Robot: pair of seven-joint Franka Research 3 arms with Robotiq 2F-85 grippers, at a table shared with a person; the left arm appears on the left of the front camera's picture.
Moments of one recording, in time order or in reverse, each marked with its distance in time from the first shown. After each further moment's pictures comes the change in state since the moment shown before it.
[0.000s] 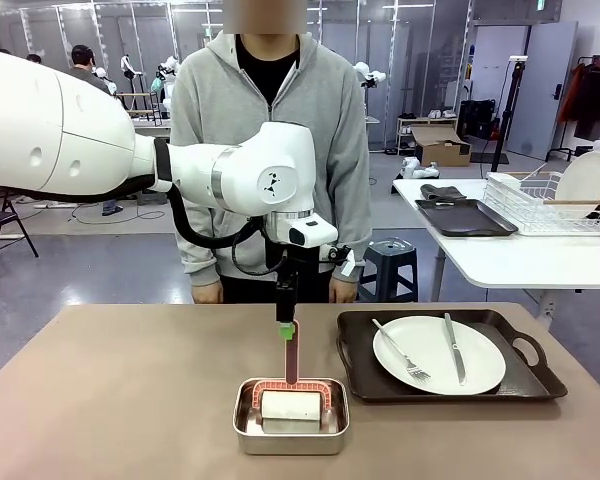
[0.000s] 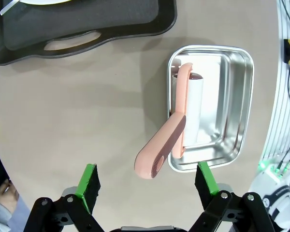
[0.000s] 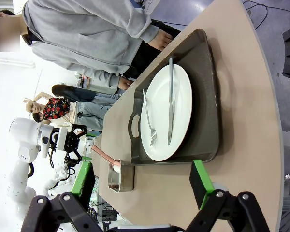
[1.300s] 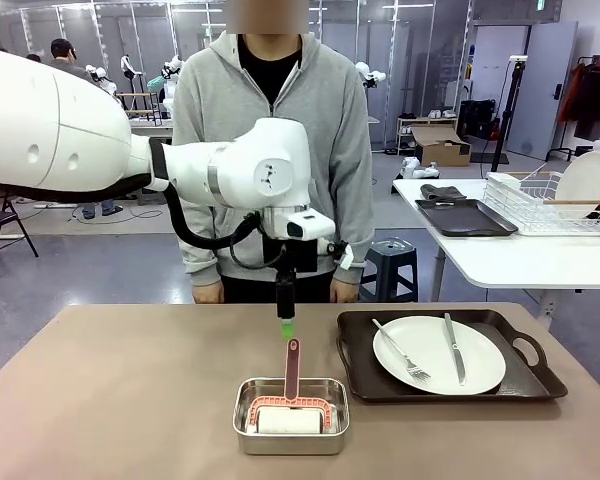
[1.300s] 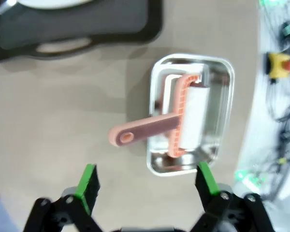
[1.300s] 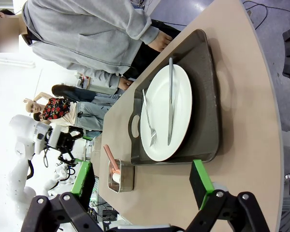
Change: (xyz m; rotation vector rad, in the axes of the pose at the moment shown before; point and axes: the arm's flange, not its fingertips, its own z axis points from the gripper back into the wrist) left arm -0.015 -0.001 0.020 -0.117 -0.101 0.095; right arm 0.000 0.000 0.000 0.000 0.000 0.000
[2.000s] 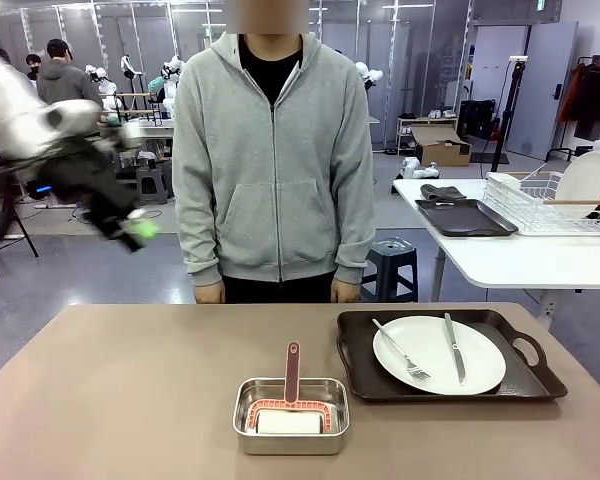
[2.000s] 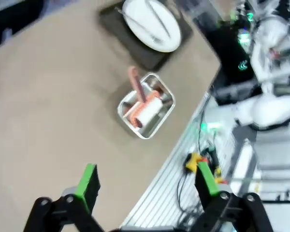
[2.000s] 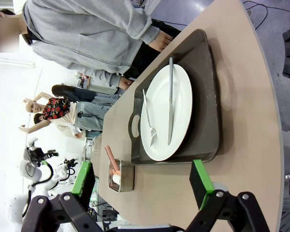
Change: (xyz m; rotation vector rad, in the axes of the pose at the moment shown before) left arm -0.355 -0.100 0.115 -0.109 -0.790 0.766; right arm 0.000 0.000 0.001 0.000 -0.001 0.000
